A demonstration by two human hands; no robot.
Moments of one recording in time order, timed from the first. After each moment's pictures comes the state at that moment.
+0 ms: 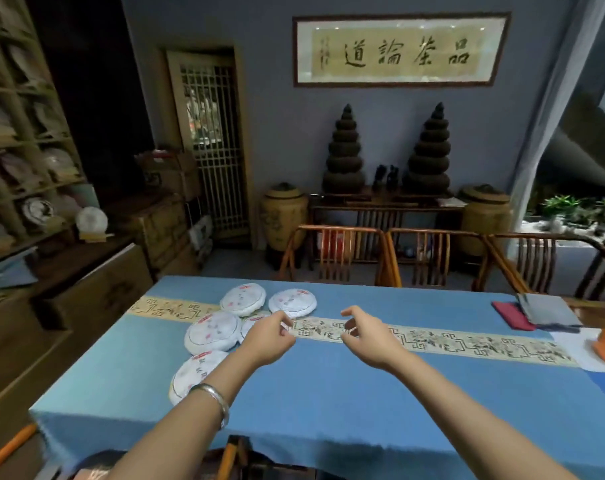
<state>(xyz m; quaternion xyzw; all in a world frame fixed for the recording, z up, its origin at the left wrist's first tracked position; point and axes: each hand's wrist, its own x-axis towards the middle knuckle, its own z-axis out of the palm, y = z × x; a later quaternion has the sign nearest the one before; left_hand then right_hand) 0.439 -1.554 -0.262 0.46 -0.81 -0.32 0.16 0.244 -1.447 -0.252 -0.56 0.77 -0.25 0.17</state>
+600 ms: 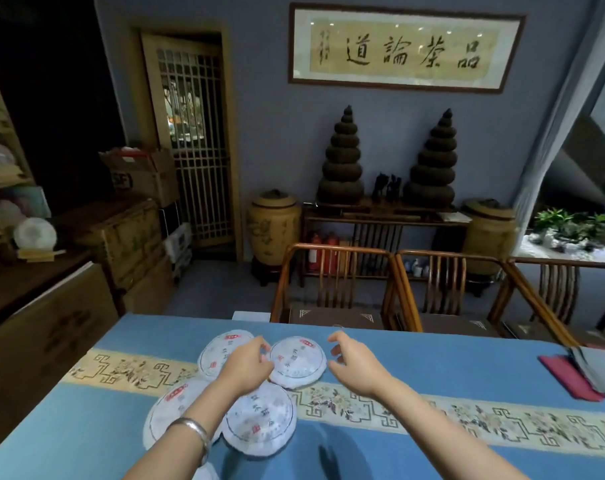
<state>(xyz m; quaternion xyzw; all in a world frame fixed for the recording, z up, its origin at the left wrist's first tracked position) 0.389 -1.829 -0.309 0.49 -0.80 -0.31 0.13 0.192 -1.709 -0.285 -0.56 0.77 -0.21 0.20</state>
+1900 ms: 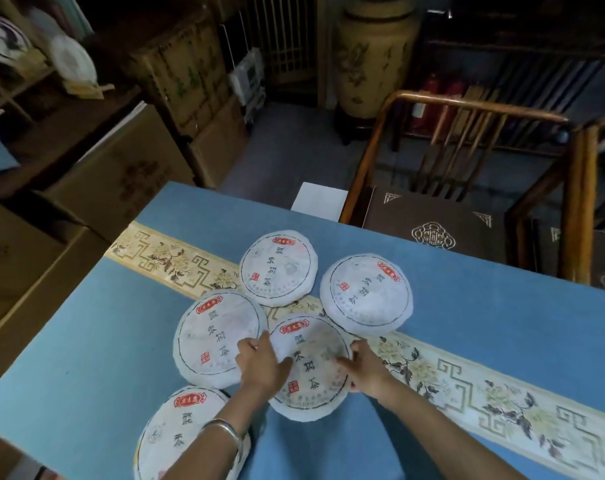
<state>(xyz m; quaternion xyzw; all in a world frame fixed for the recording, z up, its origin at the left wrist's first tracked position) 0.382 -1.911 -0.528 0.74 -0.57 -0.36 -0.02 0.185 -1.875 -0.542 -0.35 0.71 -0.17 0.59</state>
